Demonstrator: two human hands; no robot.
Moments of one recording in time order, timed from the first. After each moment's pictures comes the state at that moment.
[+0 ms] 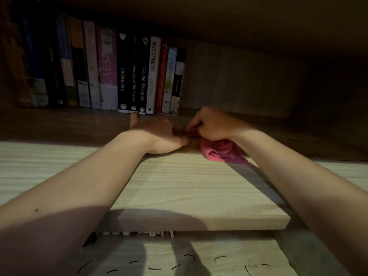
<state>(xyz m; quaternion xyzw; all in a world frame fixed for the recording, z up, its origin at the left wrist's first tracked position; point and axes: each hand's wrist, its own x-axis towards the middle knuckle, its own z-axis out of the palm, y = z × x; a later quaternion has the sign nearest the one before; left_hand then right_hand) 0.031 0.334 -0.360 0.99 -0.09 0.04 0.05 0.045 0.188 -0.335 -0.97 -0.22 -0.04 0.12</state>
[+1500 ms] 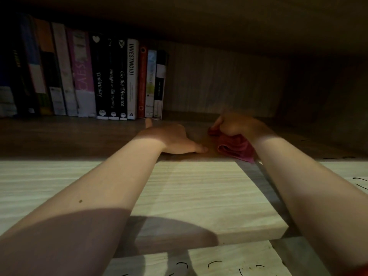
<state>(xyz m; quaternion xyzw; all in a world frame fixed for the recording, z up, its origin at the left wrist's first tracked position) 0.050 0.280 -0.350 0.99 -0.13 -0.02 0.06 0.080 0.117 -0.330 -0.99 -0.05 -0.04 0.12</state>
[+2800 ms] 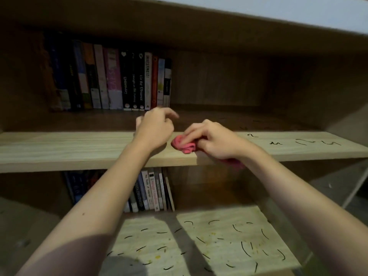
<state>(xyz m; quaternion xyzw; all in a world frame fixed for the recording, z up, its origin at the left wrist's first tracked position) -0.081 0.325 -0.361 0.90 -0.11 0.27 0.33 -0.098 0.161 -0.357 -0.91 -0.33 -0.07 0.22</state>
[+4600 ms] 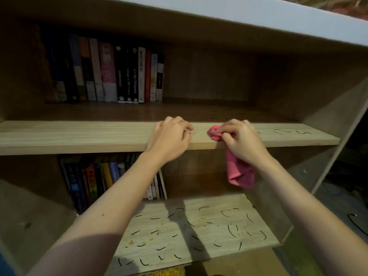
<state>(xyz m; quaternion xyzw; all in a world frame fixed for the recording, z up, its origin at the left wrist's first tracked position) -0.119 0.295 -0.390 0.92 -0.24 0.24 0.21 -0.141 0.101 -0.391 -0.93 -0.12 -0.31 0.17</state>
